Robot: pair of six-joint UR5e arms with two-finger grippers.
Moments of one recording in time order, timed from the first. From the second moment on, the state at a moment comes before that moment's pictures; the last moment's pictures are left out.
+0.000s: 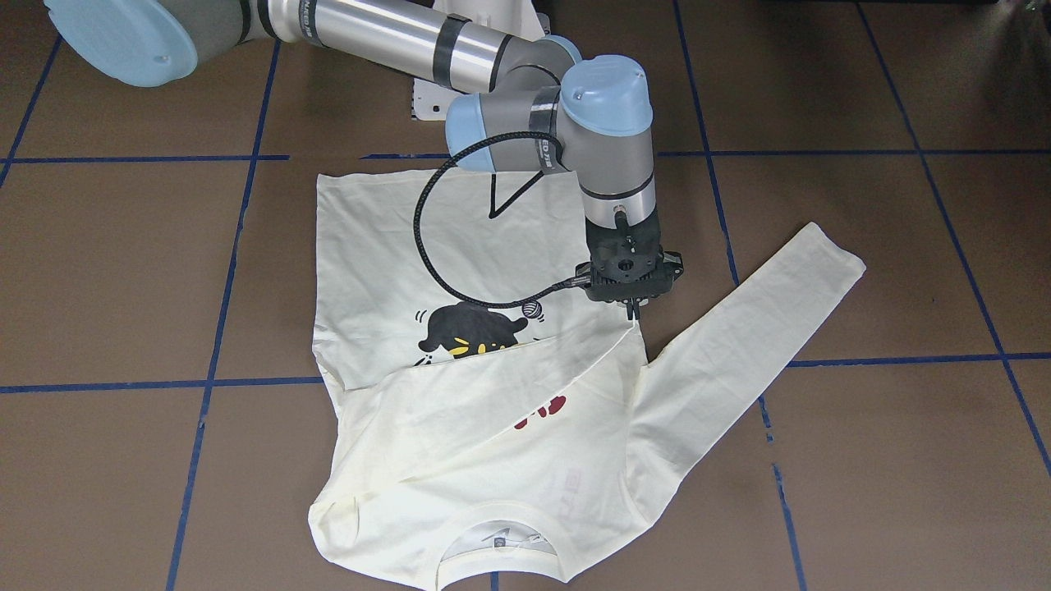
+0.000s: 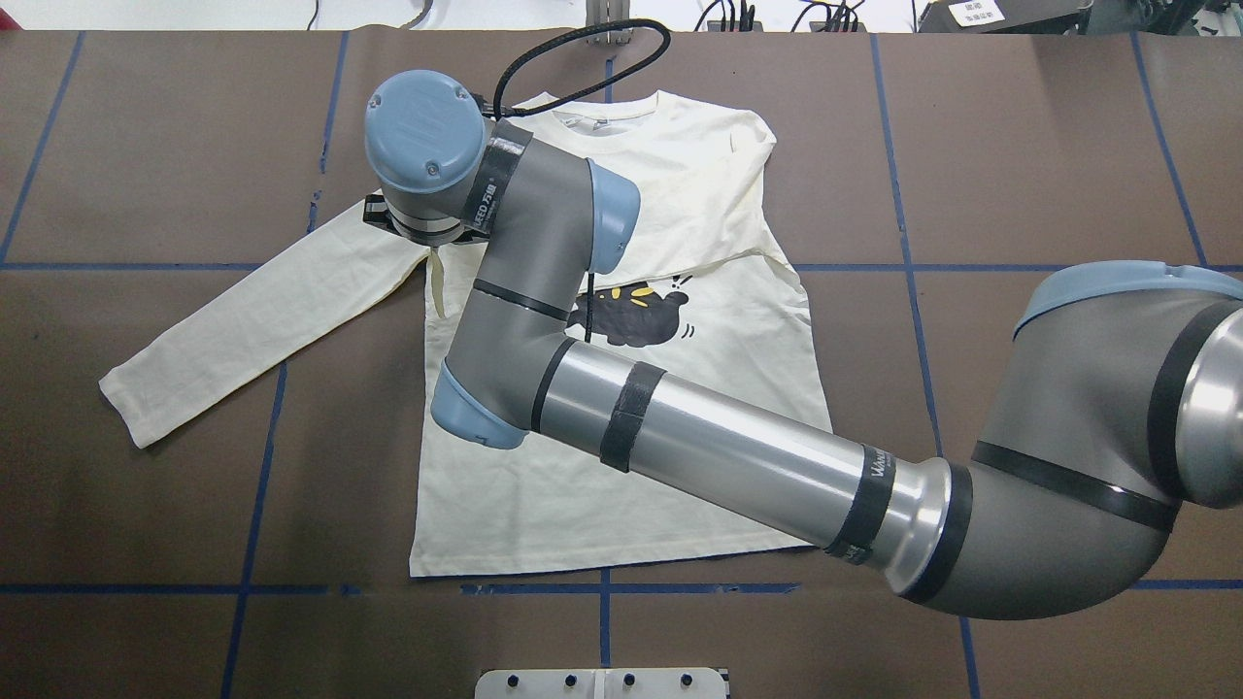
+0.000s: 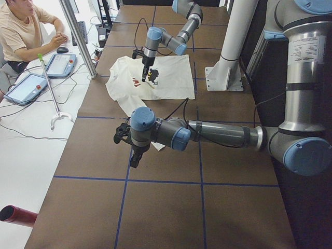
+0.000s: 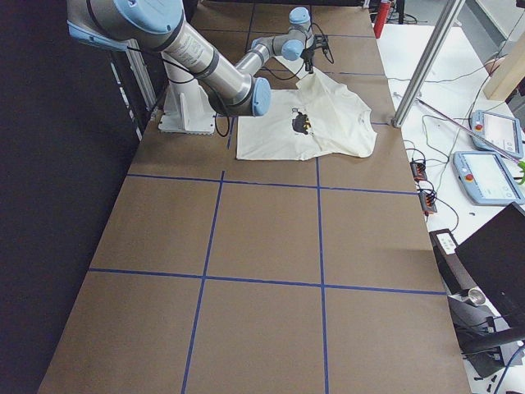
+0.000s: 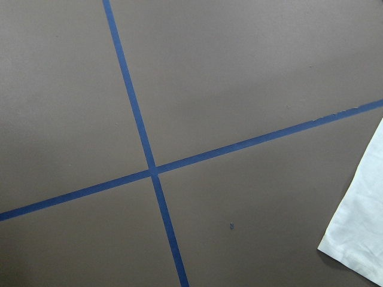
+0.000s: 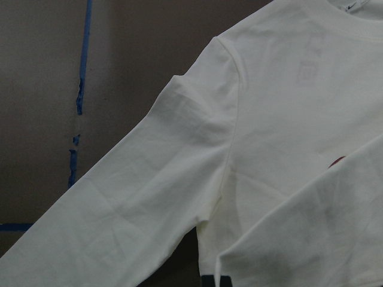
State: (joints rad) left arm -1.51 -1.51 -1.71 -1.81 -2.38 0.02; right arm 0.52 -0.31 0.94 -1.15 1.72 1.33
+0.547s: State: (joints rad) left arm -1.48 -1.52 -1.71 -1.82 -2.39 0.00; right arm 0.52 -0.22 0.77 -1.06 1.66 1.36
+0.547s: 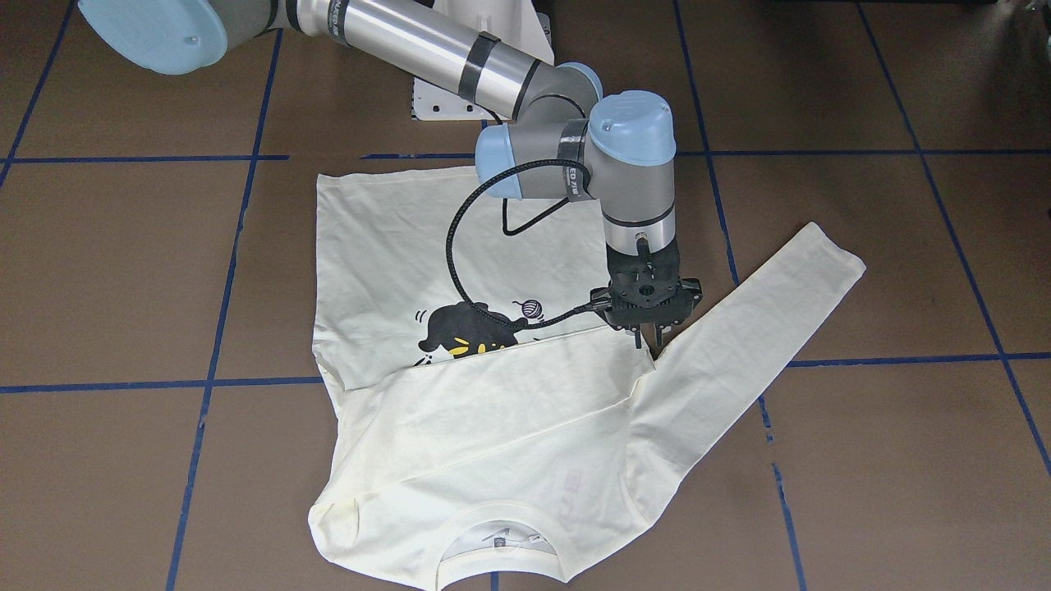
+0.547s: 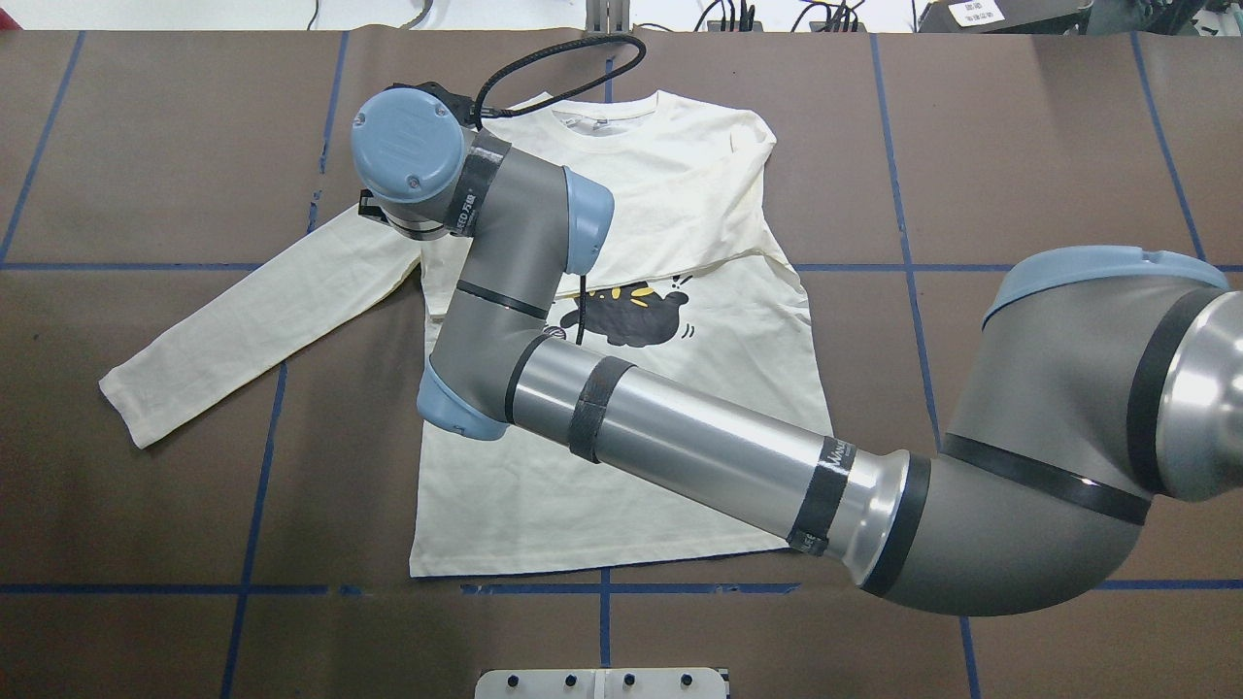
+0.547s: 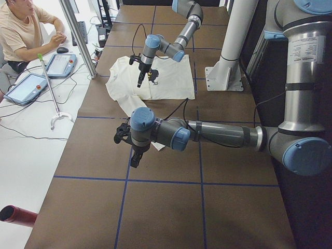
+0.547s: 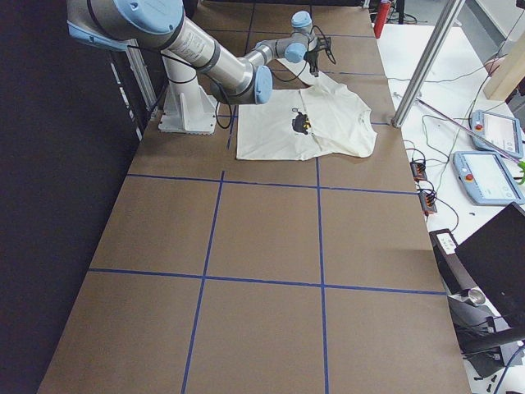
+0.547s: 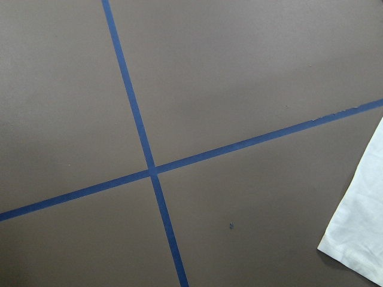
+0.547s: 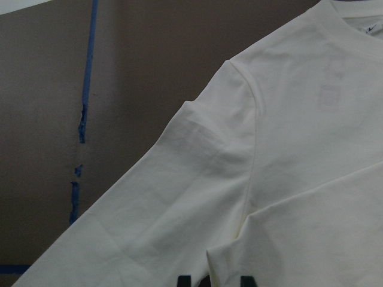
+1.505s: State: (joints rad) left arm -1.03 -1.53 -1.62 -2.10 -2.22 -0.71; right arm 0.82 -0.94 1.51 -1.09 2.02 1.40
